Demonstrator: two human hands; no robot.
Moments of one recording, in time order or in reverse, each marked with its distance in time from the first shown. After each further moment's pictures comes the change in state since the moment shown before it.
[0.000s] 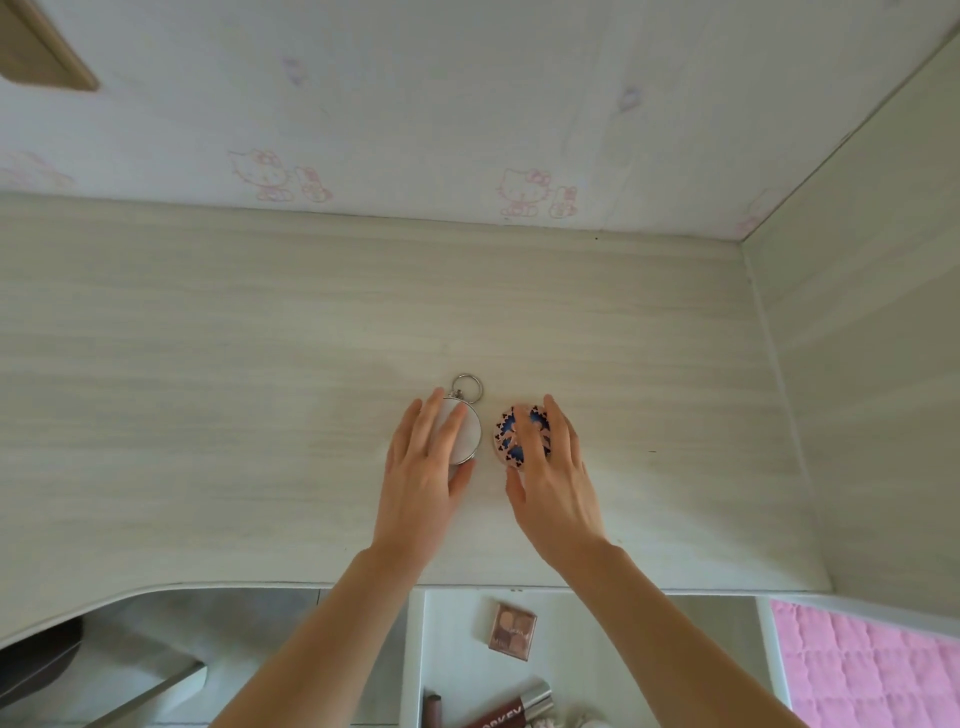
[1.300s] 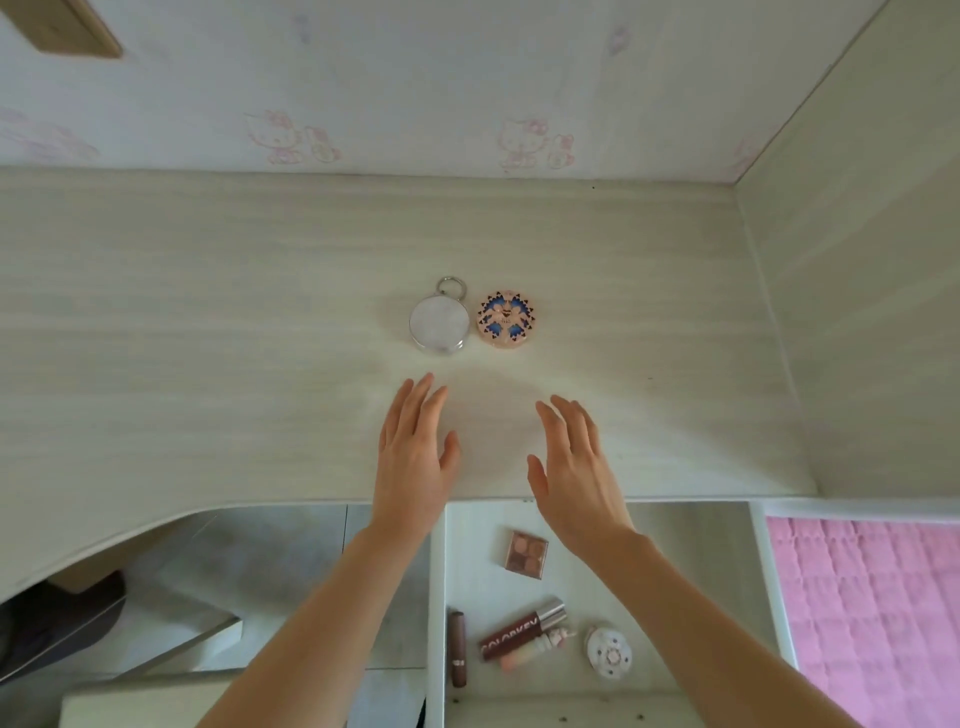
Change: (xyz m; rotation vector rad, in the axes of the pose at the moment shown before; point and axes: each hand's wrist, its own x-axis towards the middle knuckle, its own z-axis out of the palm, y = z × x) left_hand -0.064 0.002 -0.023 -0.054 0.054 -0.058; right_hand -0.080 -0.010 -0.010 0.036 -0.068 0.027
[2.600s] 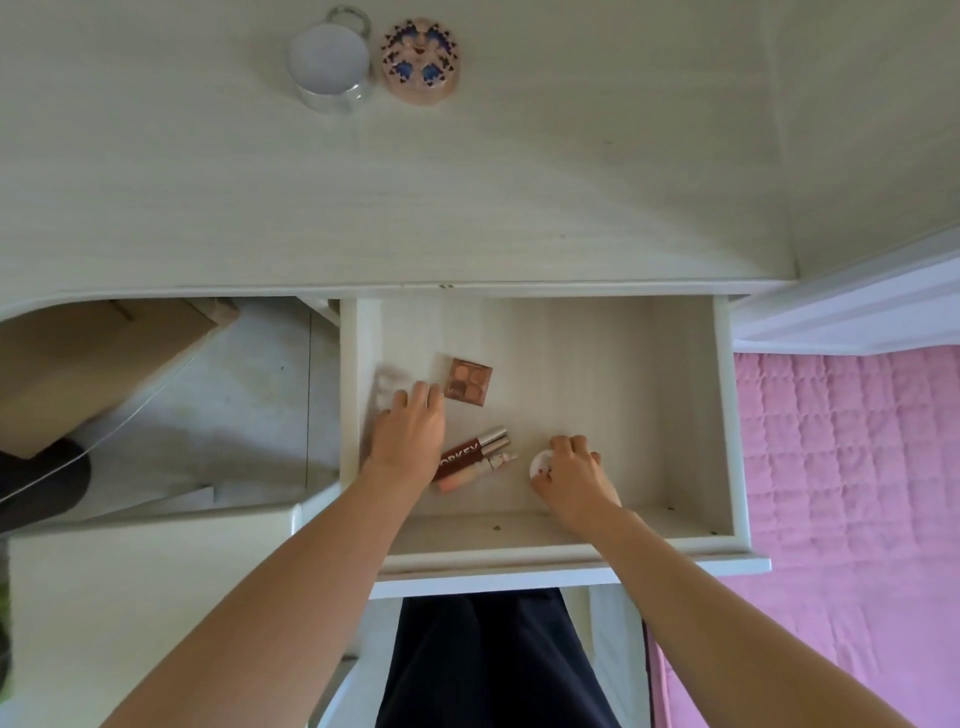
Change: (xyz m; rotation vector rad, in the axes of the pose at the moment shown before) left_hand -0.158 0.000 0.131 0.531 -0.666 -0.016; right_hand -0.170 0.128 0.127 0.021 -0.588 0.501
